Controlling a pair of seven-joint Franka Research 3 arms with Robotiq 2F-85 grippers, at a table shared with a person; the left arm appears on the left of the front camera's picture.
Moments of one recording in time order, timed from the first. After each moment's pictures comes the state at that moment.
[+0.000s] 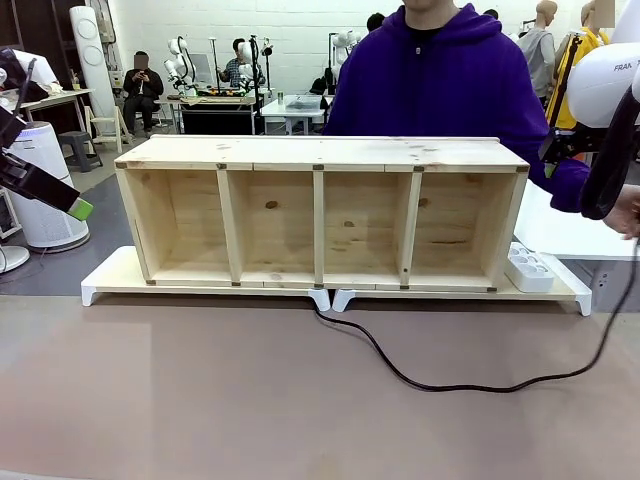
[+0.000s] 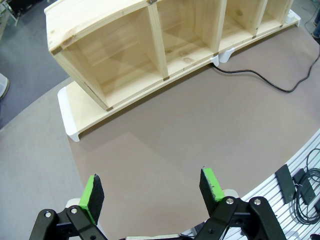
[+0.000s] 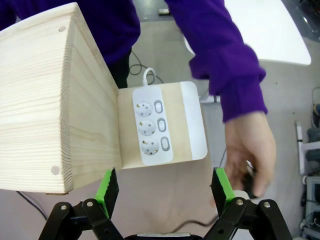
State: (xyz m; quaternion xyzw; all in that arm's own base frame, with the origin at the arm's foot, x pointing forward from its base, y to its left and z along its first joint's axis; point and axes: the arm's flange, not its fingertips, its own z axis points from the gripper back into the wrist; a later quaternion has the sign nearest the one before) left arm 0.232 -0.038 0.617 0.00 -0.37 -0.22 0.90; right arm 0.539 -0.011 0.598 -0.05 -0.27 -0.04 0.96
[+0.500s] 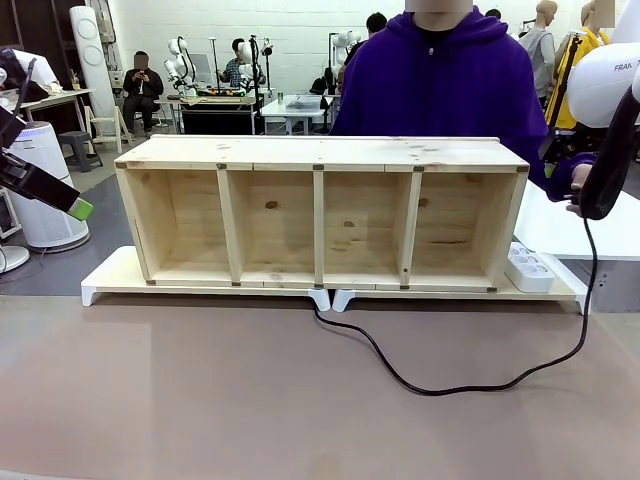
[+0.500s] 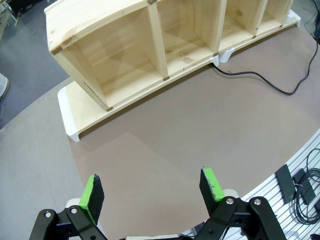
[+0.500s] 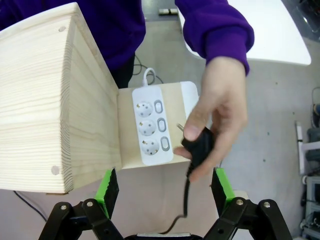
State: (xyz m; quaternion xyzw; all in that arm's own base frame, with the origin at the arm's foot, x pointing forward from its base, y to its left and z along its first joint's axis) left arm 0.232 -0.038 0.617 0.00 -0.37 -0.22 0.90; right arm 0.539 -0.011 0.598 -0.05 -0.27 -0.04 0.96
